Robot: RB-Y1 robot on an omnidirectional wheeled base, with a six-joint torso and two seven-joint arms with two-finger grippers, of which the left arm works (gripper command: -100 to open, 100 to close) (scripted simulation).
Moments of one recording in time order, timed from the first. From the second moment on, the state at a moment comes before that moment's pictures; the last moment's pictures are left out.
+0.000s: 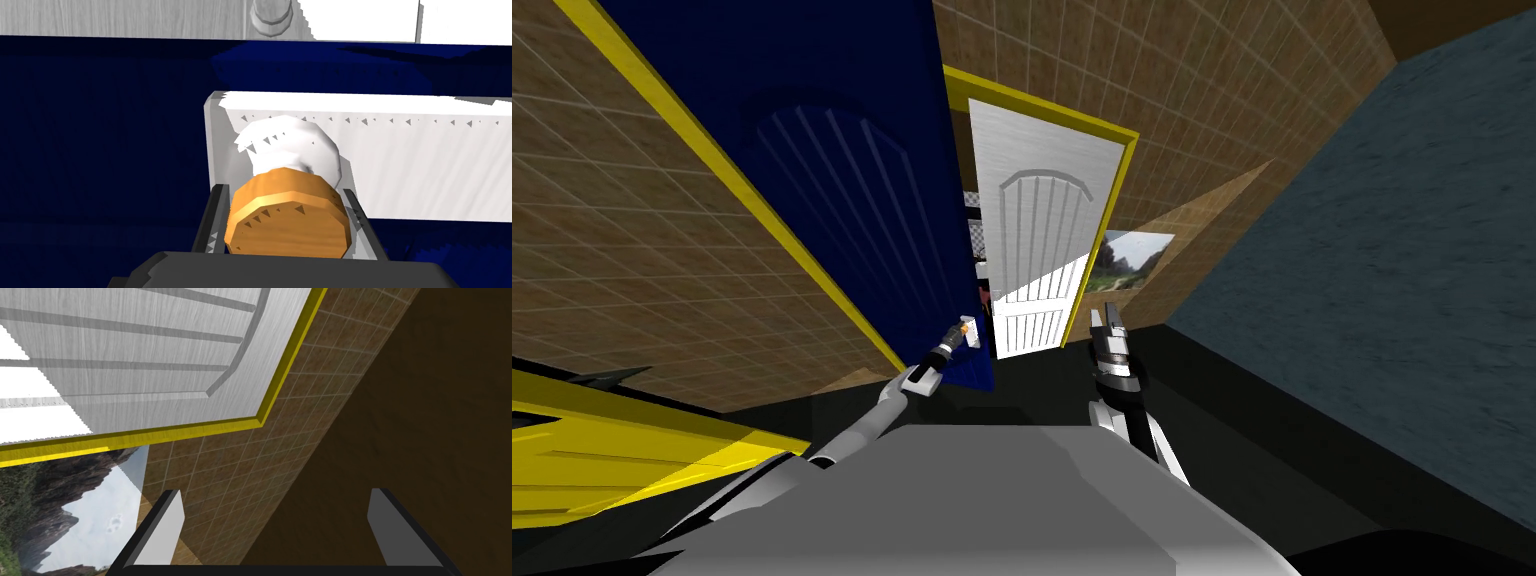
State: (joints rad) arm -0.15 0.49 -0.25 -1.03 0.24 -0.48 0.28
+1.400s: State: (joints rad) arm -0.04 0.70 -0.45 -1.13 0.26 -0.64 0.43
